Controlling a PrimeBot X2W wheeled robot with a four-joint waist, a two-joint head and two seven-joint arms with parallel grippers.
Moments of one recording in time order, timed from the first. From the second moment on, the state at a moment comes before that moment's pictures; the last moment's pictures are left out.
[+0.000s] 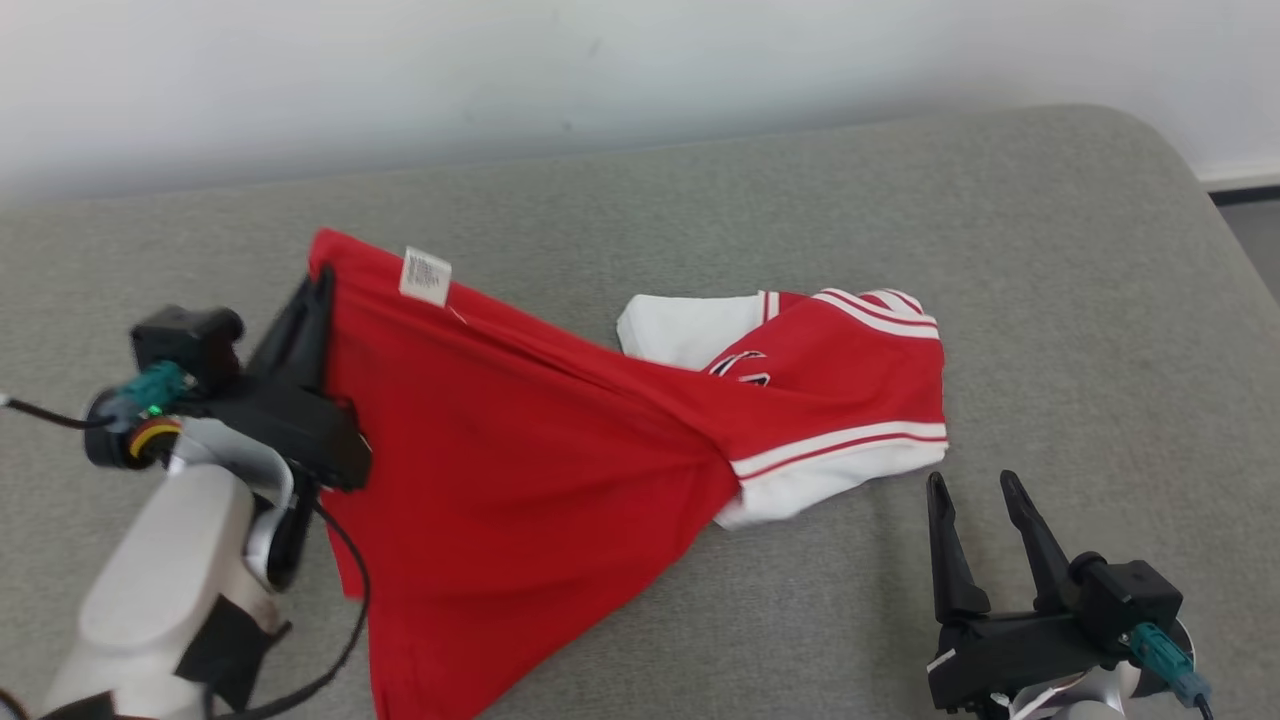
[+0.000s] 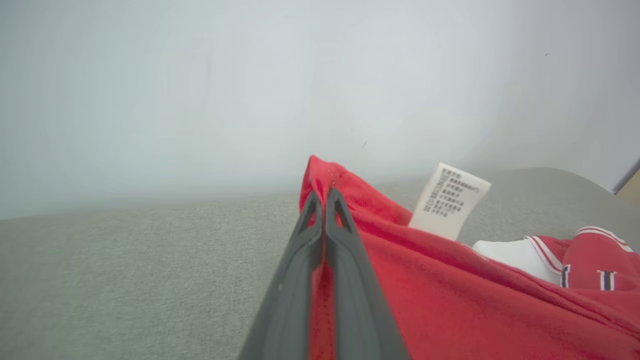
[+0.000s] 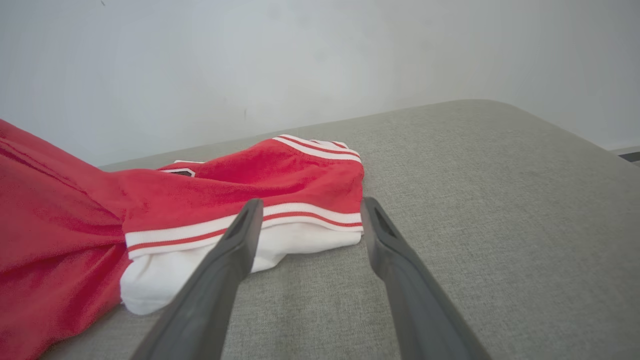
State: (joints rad) left arm -0.75 0.28 -0.37 0.77 -0.55 -0.13 -0.23; right arm -0.14 -0.05 0.02 0.31 0.20 0.13 -0.26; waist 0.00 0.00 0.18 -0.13
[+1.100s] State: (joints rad) left arm -0.07 0.31 -0.32 0.19 -0.69 0.04 -0.22; right arm -0.14 -0.05 0.00 0.40 0.19 0.13 -0.26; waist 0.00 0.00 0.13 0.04
